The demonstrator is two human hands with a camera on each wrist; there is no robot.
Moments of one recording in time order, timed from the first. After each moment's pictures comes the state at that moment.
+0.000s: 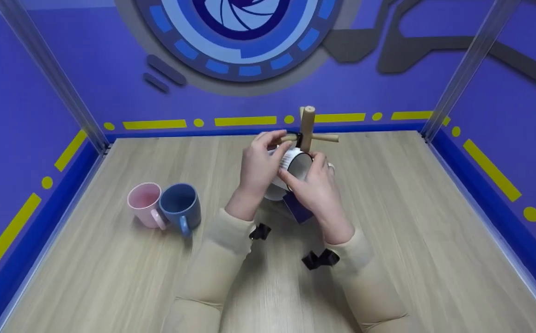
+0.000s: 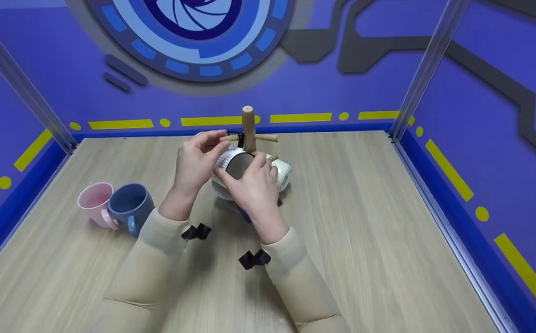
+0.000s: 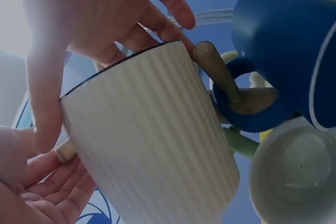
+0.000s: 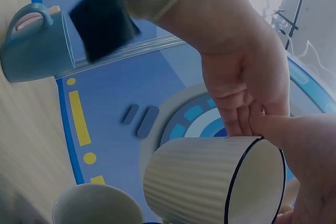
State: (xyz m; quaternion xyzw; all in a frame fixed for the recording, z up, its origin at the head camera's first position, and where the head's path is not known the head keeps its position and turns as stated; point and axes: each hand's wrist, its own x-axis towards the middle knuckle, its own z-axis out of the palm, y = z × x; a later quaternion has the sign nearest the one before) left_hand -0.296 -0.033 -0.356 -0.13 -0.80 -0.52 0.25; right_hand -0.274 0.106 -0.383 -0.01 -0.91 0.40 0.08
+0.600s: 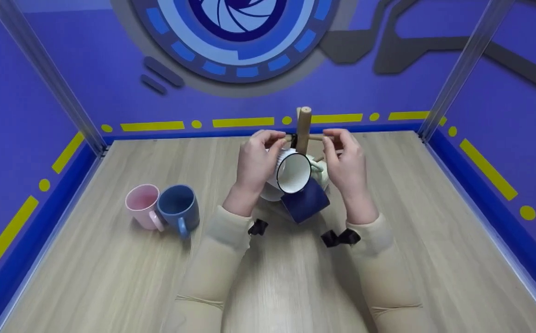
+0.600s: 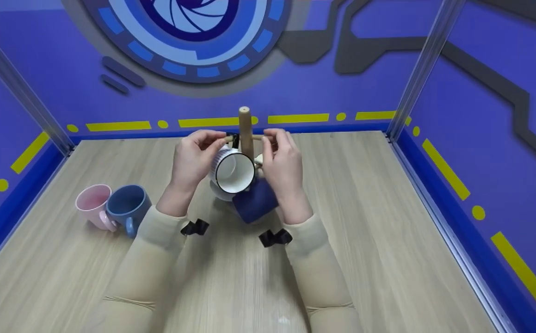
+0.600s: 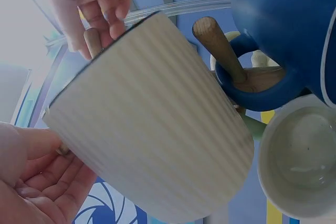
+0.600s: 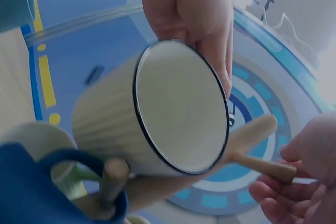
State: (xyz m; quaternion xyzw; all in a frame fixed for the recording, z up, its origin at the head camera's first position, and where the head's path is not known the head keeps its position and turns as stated) left_hand -0.304 -0.032 -0.350 -0.13 -0.81 -0.51 0.25; right_hand -0.298 0.157 -0.363 0.09 -0.82 0.48 0.30
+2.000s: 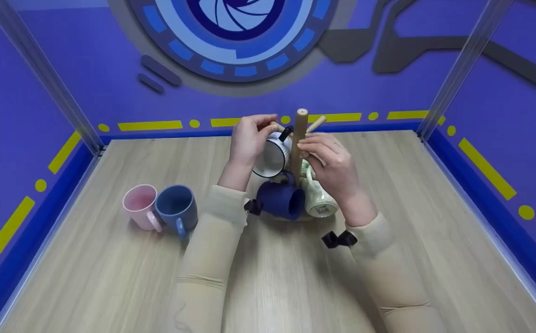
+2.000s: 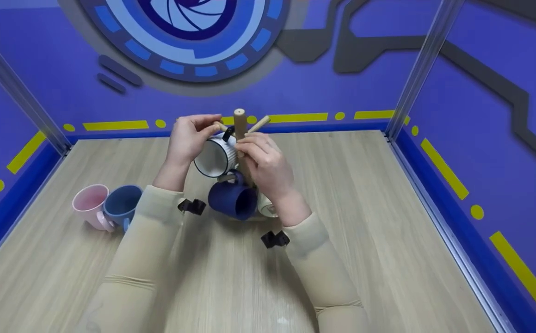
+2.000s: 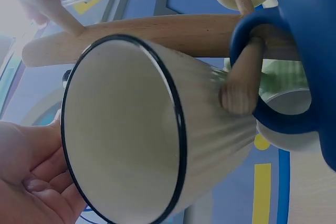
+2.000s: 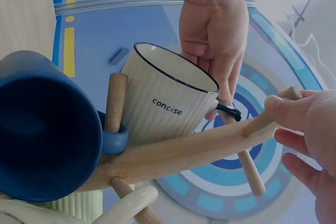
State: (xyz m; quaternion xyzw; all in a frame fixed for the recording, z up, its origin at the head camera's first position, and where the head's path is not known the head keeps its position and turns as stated) left_hand -0.353 -0.047 -0.333 -0.08 -0.85 -0.50 0.16; right_hand -0.309 0.149 -0.372 0.38 -0.72 0.37 0.45
